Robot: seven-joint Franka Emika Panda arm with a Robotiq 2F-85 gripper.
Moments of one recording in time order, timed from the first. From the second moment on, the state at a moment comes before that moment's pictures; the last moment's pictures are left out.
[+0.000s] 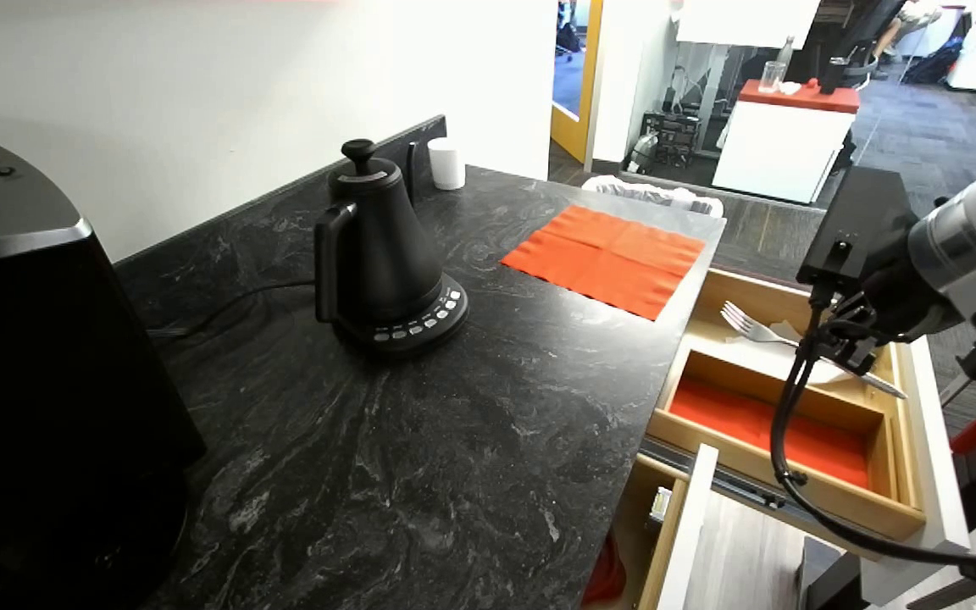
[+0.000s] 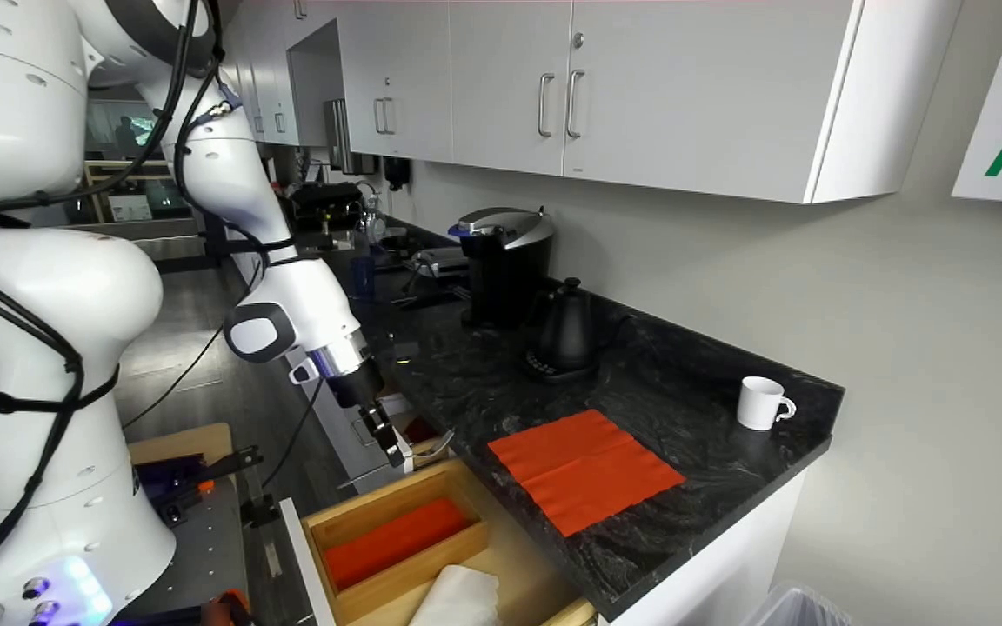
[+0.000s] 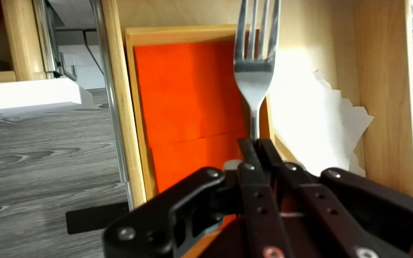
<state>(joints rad) 1.16 0.47 -0.46 -2.76 1.34 3.38 2.60</state>
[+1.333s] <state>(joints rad) 1.03 0.49 -0.37 -2.73 1.34 3.38 2.60</state>
